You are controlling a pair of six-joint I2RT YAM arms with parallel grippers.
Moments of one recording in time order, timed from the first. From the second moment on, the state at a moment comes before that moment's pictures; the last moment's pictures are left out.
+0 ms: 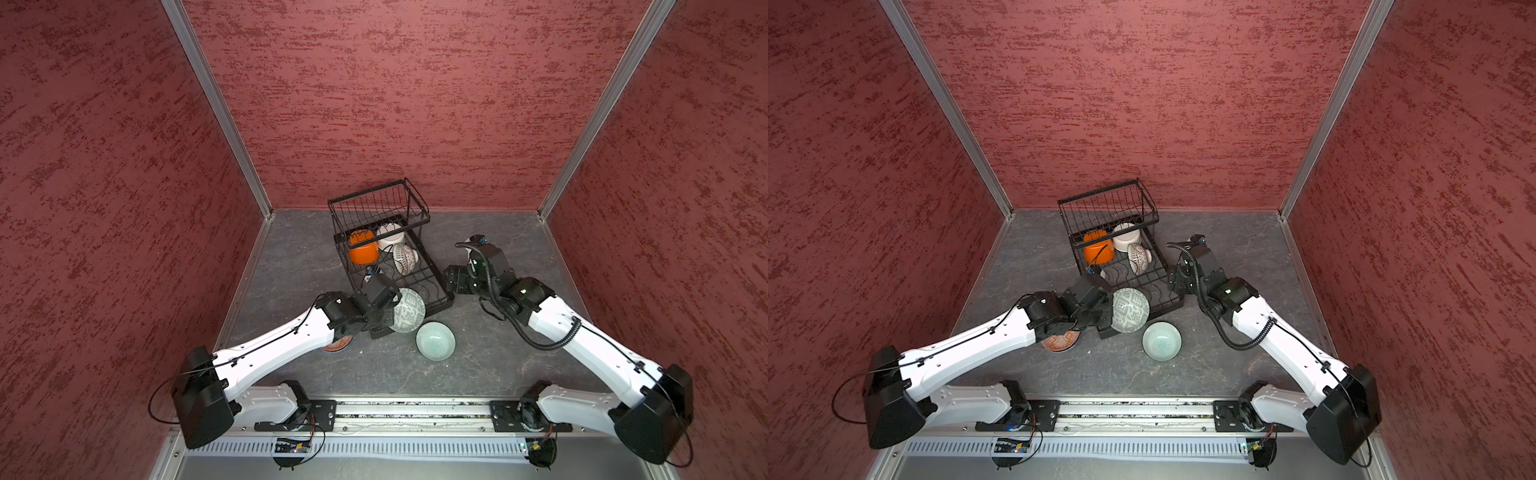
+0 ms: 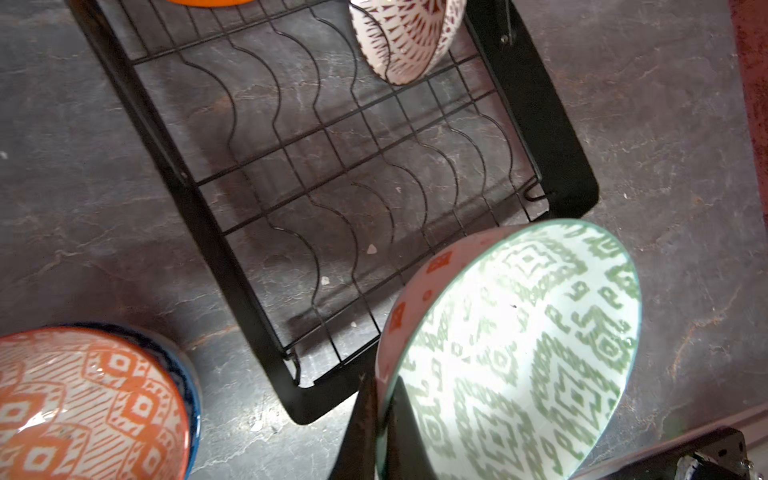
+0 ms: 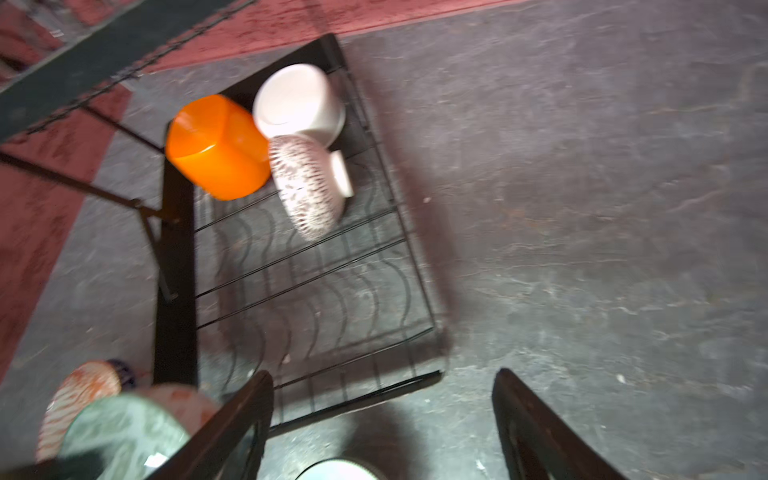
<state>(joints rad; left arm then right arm) -0.87 1.23 0.98 -0.75 -0.22 -0.80 0.62 1.21 1.05 -0.56 0.14 0.53</state>
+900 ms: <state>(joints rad) -0.73 1.03 0.85 -0.77 -0.21 -0.81 0.96 1.60 1.28 -0.55 0.10 0.57</state>
